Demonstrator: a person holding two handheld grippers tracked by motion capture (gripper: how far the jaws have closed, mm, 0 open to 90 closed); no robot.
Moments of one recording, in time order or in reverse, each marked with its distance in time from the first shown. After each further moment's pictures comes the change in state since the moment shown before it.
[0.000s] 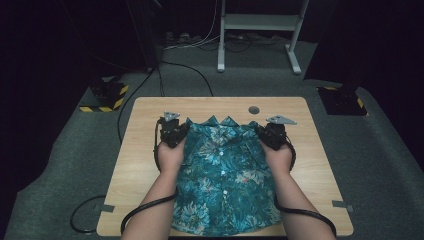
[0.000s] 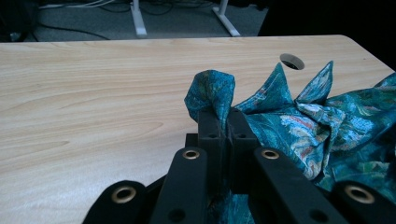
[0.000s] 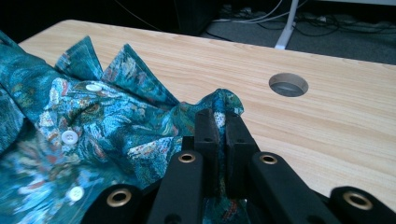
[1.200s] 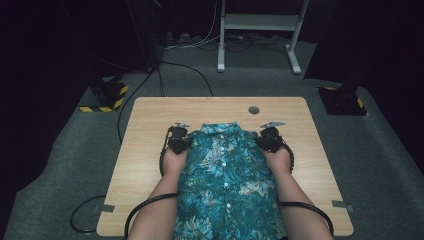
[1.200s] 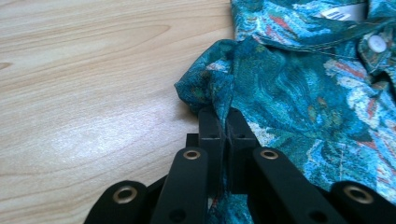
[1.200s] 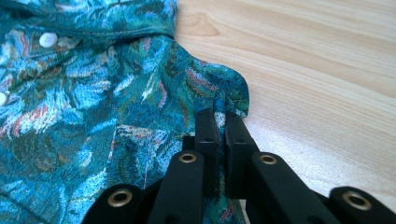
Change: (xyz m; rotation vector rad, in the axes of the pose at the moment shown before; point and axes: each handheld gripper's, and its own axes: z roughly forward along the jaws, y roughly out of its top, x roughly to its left) left arm 0.017 -0.041 0.072 0.281 0.062 0.078; right arm -0.027 -0.036 0.055 0.275 -0.023 -0.043
